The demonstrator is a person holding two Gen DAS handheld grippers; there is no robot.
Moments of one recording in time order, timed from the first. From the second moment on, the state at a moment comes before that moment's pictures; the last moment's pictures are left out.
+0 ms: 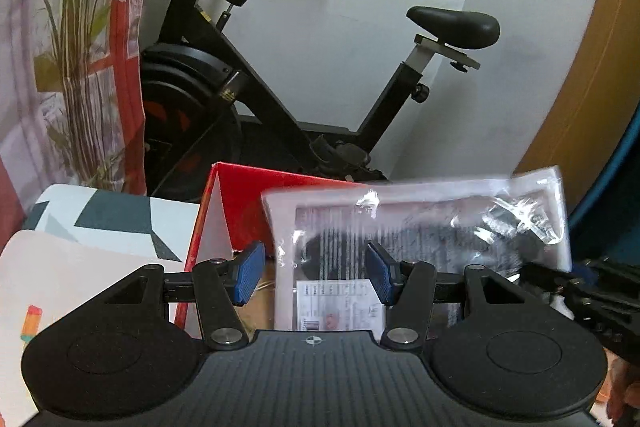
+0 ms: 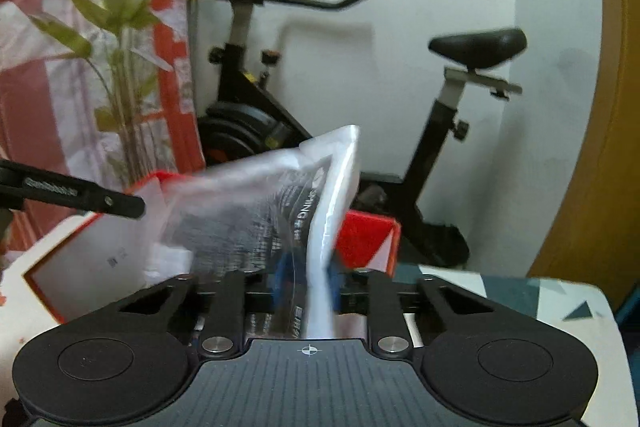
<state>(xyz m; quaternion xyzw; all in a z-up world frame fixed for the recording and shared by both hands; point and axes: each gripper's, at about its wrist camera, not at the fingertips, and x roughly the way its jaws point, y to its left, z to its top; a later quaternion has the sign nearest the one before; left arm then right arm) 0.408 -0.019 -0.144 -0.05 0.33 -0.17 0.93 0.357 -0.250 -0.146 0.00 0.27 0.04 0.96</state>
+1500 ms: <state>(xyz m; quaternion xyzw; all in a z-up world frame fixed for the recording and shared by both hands) 0.418 -0.023 -0.162 -0.01 0.34 -0.17 0.92 0.430 -0.226 -0.151 -0.14 0.41 0.11 0.90</state>
